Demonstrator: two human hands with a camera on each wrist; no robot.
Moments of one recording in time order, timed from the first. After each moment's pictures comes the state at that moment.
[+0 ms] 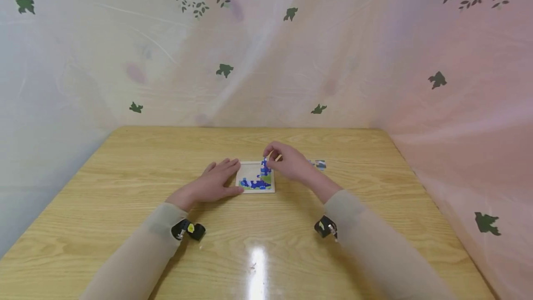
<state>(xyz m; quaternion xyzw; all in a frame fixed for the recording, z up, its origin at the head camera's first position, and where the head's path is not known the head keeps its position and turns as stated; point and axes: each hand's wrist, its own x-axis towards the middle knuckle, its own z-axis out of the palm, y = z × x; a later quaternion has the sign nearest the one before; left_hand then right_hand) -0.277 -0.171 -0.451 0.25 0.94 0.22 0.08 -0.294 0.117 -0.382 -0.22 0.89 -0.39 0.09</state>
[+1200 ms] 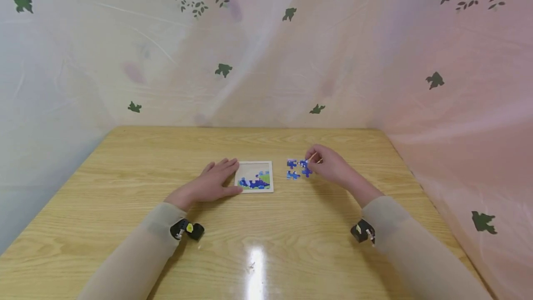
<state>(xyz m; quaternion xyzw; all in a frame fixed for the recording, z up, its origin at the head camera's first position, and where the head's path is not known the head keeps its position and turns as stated) -0.268 -0.170 -0.438 0.25 0.94 0.21 0.09 -0.286 0.211 -0.383 -0.17 0.90 -0.38 0.09</state>
